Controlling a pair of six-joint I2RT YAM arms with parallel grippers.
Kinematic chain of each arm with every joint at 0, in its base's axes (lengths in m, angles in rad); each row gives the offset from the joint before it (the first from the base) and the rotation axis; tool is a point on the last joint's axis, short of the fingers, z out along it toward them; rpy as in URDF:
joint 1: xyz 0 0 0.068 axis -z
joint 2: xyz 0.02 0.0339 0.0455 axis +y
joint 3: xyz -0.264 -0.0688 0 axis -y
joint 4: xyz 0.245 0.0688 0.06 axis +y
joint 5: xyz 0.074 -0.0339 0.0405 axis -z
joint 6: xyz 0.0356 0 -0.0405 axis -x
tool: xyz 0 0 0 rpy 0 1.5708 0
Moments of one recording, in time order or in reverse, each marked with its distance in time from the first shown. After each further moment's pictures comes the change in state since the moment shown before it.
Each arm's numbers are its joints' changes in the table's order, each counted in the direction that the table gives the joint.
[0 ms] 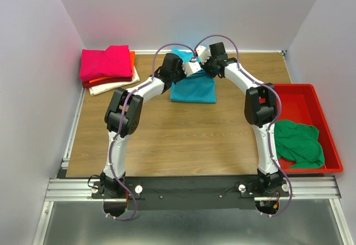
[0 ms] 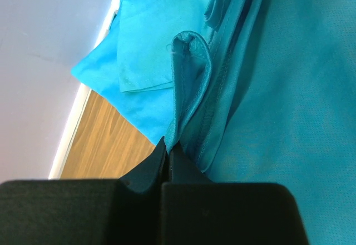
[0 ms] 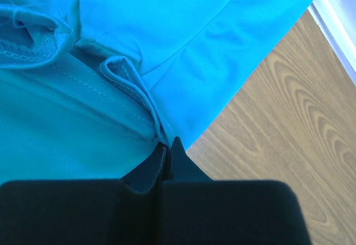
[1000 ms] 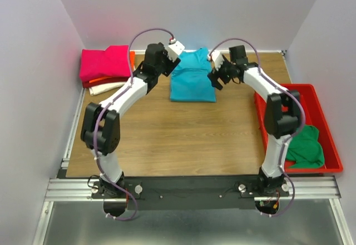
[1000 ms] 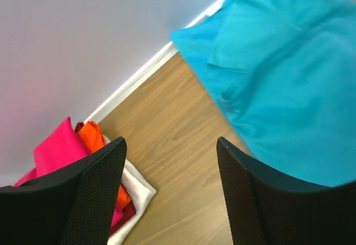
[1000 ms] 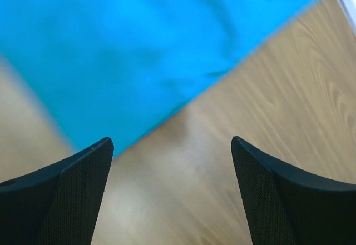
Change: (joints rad) left arm -0.043 -0.309 -0.111 0.043 -0.219 0.291; right arm 0.092 -0.269 -0.323 -0.045 -0.224 0.047
